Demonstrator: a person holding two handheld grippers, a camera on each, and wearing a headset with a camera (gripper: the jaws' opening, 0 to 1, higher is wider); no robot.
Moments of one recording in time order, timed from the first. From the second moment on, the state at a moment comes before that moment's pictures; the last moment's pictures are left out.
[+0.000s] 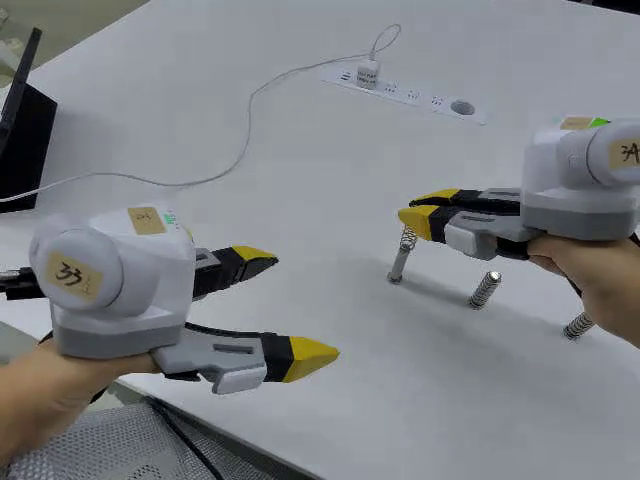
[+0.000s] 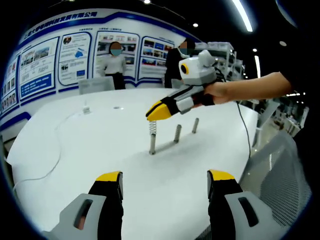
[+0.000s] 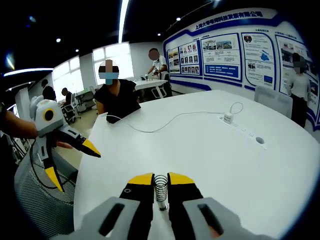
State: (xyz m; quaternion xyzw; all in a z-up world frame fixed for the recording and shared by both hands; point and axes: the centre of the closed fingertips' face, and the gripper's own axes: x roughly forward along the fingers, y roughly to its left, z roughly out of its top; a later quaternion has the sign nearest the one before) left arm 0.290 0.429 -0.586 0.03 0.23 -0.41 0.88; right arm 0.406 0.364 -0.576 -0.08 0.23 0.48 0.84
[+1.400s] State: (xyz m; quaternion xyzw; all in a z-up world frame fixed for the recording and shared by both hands) left arm 0.291 0.433 -0.586 0.01 0.23 -0.40 0.88; right arm 0.394 0.360 -0.632 -0.14 0.27 0.47 0.83
